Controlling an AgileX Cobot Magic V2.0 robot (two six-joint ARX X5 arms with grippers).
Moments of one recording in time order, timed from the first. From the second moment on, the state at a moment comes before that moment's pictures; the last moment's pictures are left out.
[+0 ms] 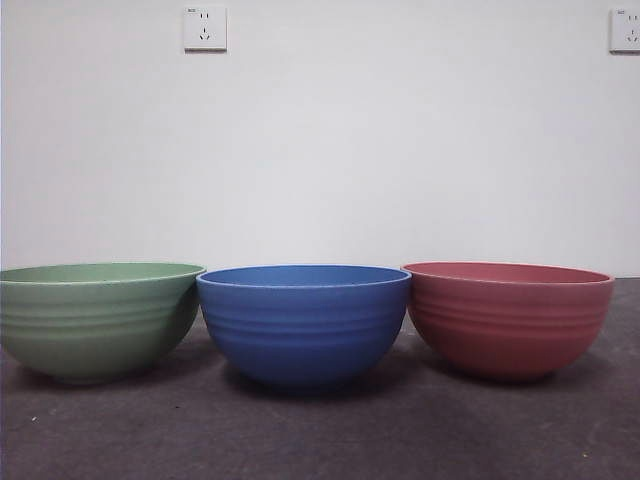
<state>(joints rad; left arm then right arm) 0.01 0.01 0.03 -0.19 0.16 0.01 0.35 0.45 0.63 -0.47 0.13 0.11</state>
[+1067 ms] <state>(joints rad) 0.01 0.00 0.03 -0.19 0.16 0.01 0.35 0.44 0.63 -0.49 0.14 0.09</state>
